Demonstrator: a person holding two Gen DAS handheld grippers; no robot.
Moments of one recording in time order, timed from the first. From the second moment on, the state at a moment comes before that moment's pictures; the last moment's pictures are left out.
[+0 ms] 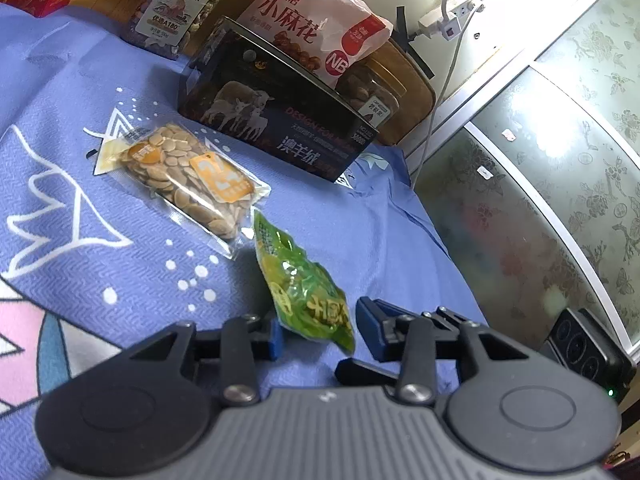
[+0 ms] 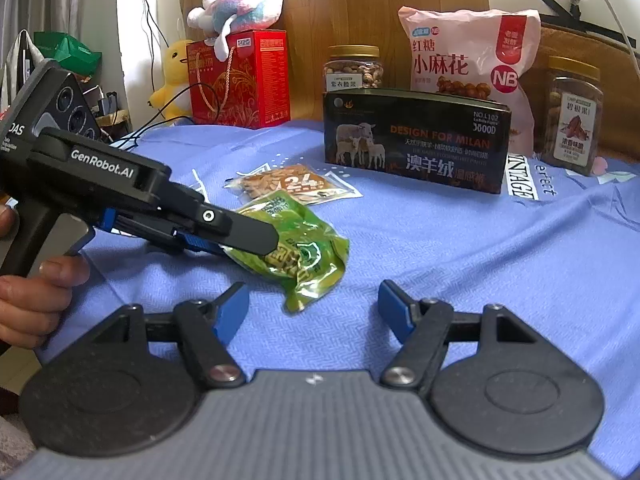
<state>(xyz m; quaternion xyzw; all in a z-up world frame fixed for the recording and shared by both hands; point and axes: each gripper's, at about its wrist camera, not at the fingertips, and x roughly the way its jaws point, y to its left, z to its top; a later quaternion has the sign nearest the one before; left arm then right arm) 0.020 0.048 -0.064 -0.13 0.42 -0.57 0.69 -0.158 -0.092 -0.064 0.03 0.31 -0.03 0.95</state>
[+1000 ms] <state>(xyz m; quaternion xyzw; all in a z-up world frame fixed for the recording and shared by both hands) 0.029 0.040 -0.059 -0.11 0.46 -0.56 0.68 -0.135 -0.087 -0.062 0.00 0.34 0.00 0.94</state>
